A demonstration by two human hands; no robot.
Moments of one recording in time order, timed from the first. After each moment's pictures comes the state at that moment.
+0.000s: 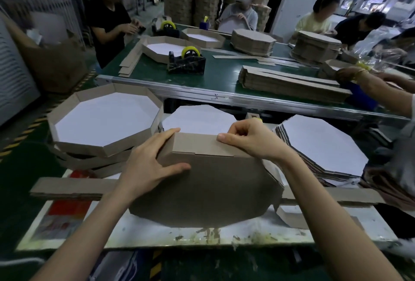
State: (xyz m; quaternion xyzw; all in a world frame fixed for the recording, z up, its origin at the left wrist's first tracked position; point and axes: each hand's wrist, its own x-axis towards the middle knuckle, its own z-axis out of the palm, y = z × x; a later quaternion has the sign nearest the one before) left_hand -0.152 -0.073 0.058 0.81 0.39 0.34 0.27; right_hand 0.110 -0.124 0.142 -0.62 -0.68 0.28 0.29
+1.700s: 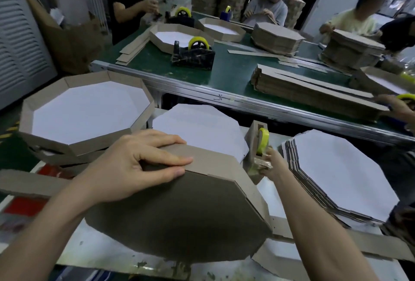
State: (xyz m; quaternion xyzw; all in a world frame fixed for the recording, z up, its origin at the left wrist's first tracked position) left_hand -0.091 -0.052 0.103 0.86 0.30 0.30 0.28; right_hand 0.315 0.007 -0.045 -0.69 -0.03 0.46 0.56
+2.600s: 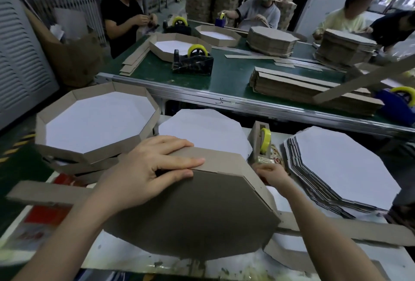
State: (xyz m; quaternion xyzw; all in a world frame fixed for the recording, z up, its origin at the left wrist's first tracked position) left_hand -0.097 -0.056 0.093 0.89 0.29 0.29 0.19; right_hand 0.290 -0.050 -0.044 -0.79 -0.36 0.39 0.31
